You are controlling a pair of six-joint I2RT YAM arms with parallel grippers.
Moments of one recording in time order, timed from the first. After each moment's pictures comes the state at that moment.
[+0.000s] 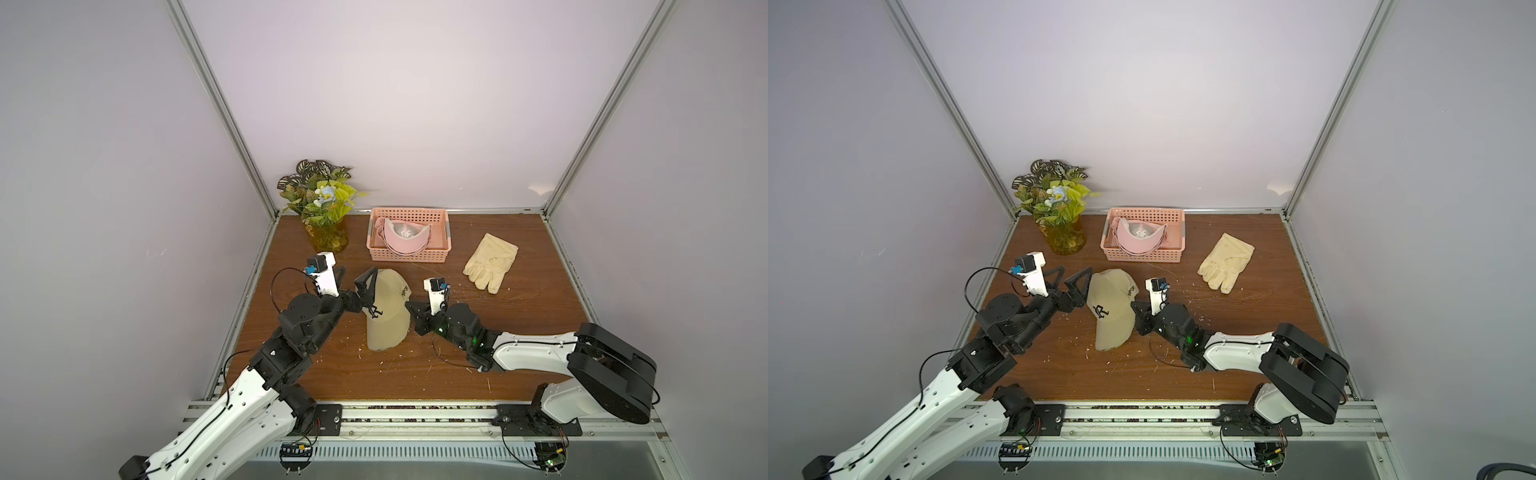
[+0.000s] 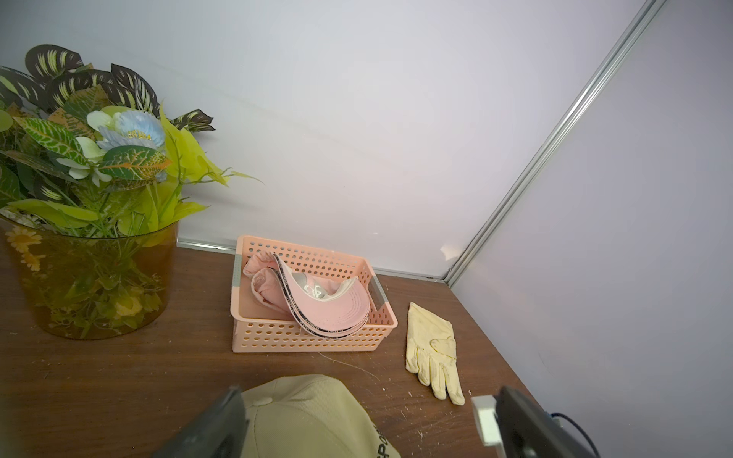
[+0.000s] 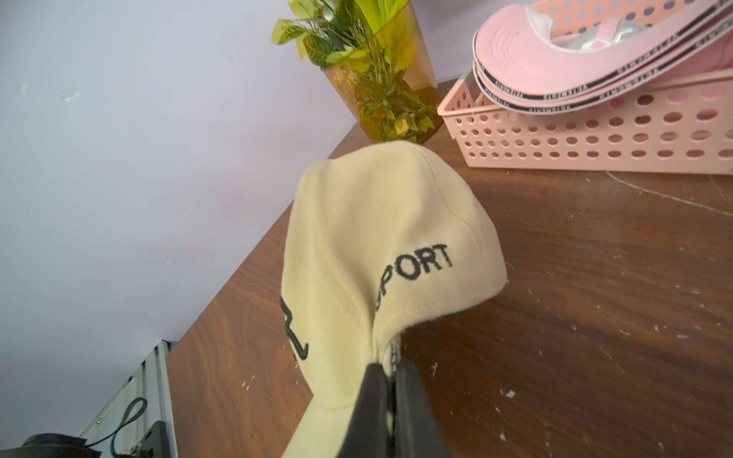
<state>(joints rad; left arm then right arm) -0.68 0.65 0.65 -0.03 -0.22 -0.46 0.99 1.49 0.52 0.69 0.12 0.56</state>
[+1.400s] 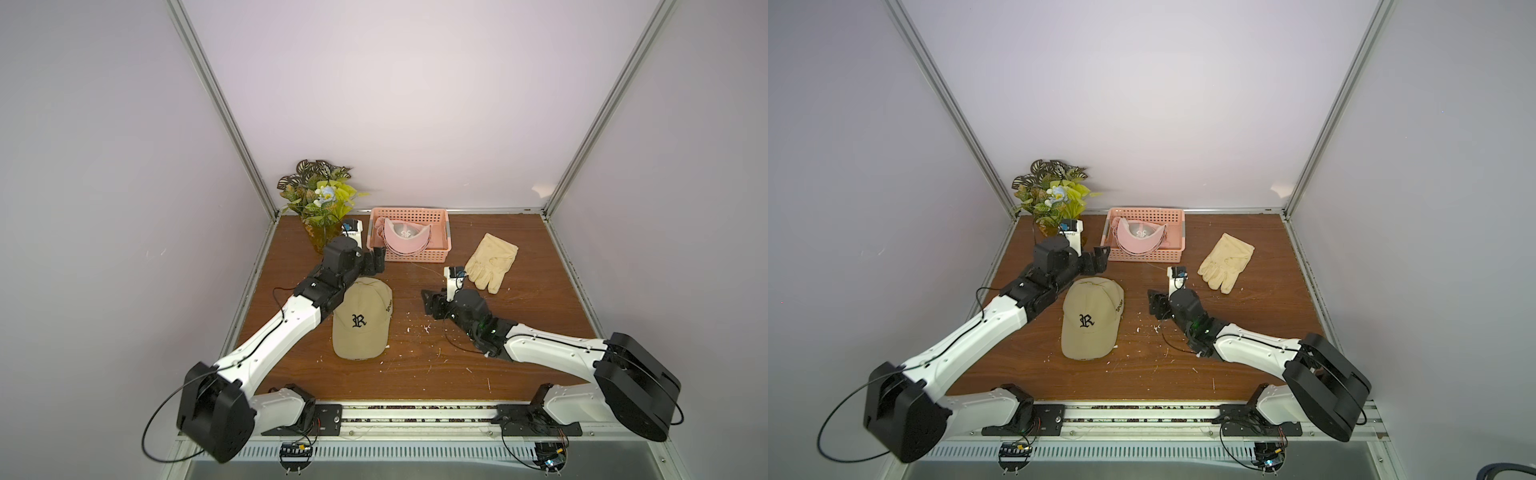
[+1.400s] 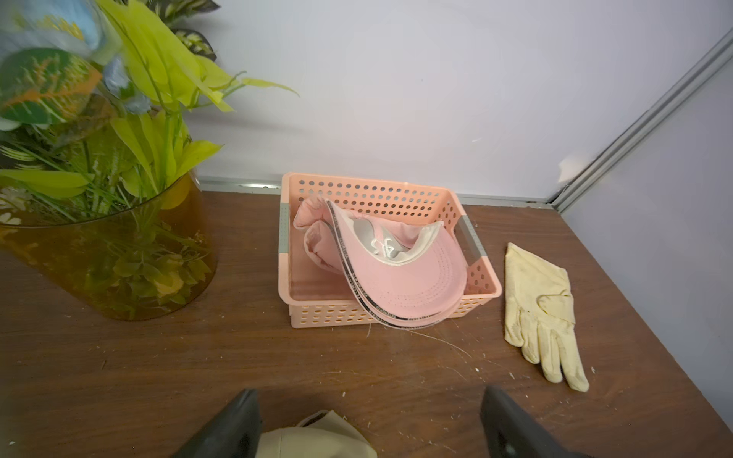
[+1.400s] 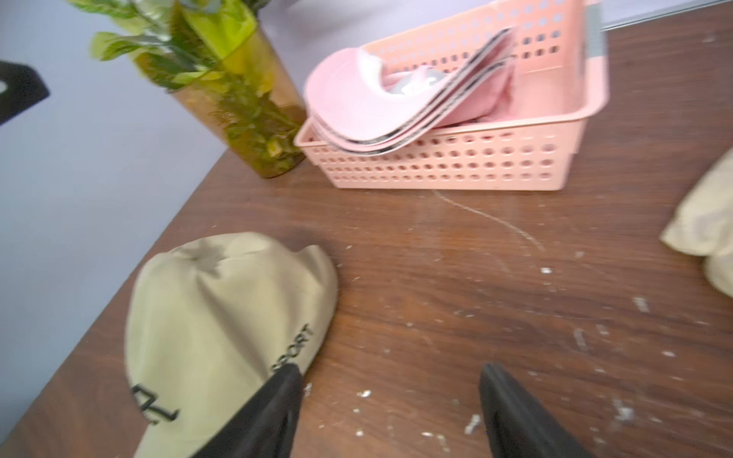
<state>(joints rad) -0.45 1.31 1.01 -0.14 -0.07 -0.33 0.80 1.33 0.59 0.28 0.27 0.53</state>
